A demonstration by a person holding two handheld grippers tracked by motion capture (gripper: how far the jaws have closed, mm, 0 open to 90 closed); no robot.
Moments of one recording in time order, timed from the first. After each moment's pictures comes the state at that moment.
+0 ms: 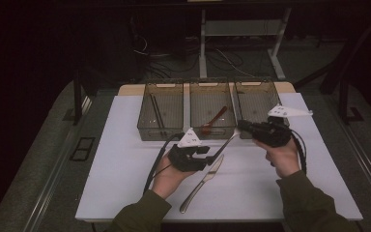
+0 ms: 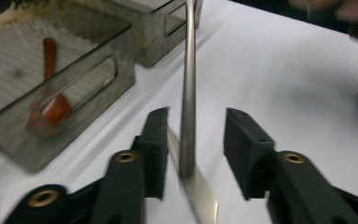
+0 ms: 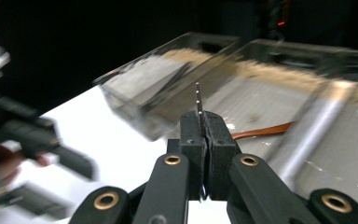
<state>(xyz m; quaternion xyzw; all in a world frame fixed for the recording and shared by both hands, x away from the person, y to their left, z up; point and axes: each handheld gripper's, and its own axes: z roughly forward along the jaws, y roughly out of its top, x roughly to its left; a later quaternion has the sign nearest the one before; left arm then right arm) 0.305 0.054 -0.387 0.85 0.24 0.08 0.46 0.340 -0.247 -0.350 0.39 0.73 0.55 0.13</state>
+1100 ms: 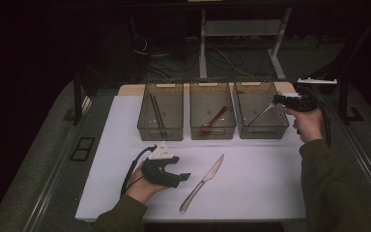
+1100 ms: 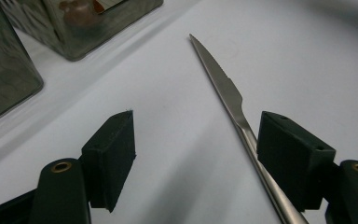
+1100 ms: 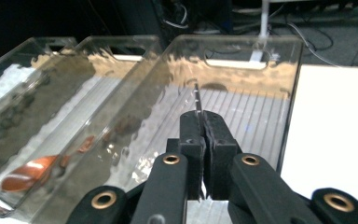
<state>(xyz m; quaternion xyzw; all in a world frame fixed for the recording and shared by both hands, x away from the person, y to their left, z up) 0.288 0.116 -0.416 0.86 0.27 0.06 0.43 0.456 -0.356 -0.374 0.54 0.68 0.47 0.15</state>
